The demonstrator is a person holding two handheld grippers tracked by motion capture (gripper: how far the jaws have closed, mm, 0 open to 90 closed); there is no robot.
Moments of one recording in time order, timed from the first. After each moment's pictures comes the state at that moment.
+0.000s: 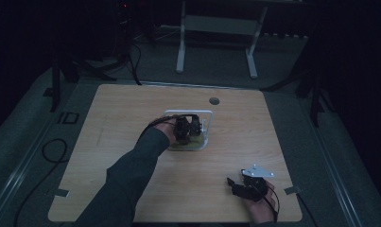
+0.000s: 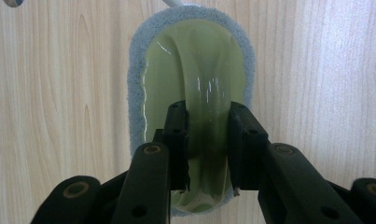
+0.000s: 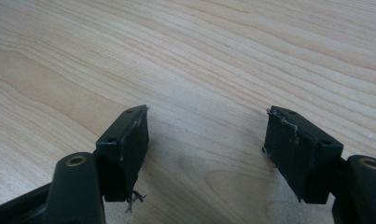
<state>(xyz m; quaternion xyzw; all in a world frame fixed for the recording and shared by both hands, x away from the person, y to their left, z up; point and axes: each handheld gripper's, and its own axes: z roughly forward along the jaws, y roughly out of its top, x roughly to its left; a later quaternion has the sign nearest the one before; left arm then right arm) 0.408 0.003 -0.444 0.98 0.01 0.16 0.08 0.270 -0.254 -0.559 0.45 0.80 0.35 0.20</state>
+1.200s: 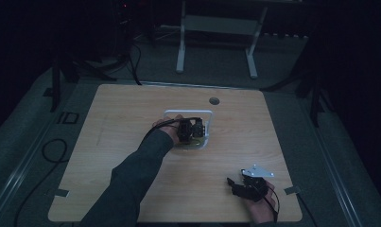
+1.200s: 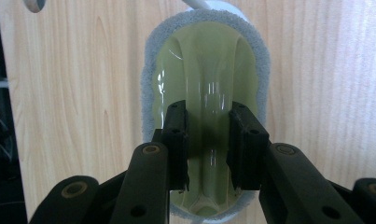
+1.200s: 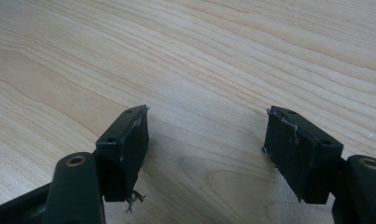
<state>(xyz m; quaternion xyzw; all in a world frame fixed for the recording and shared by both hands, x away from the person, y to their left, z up) 0.412 -0.009 -0.462 0.97 0.00 0.22 0.06 0.269 -0.254 -0.559 0.45 0.80 0.35 0.20</state>
